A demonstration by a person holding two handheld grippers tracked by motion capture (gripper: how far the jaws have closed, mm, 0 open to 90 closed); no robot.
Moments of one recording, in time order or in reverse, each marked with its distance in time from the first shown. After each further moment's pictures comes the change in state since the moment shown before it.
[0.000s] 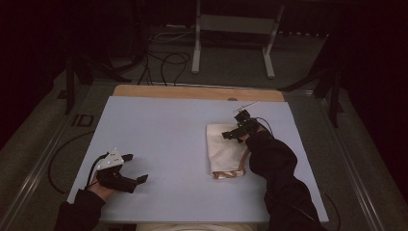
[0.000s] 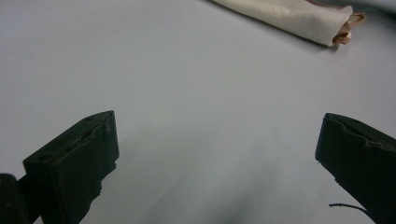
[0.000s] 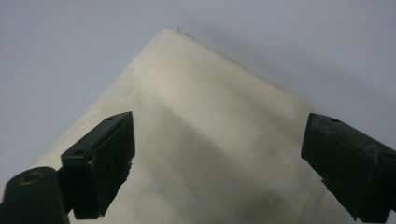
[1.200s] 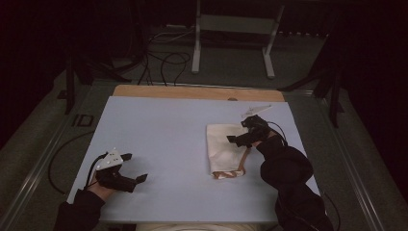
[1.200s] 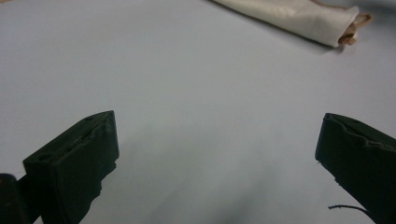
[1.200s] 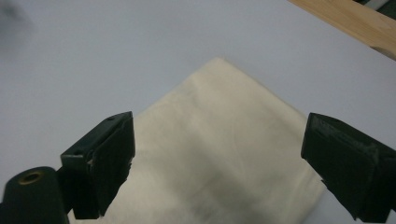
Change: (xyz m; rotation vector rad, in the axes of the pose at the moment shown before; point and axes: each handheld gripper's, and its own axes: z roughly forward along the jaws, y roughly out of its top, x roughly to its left) left arm 0.000 0.001 -0.002 -0.004 0.020 0.004; right arm 0.028 -0.014 -0.063 -0.143 0.029 -0.170
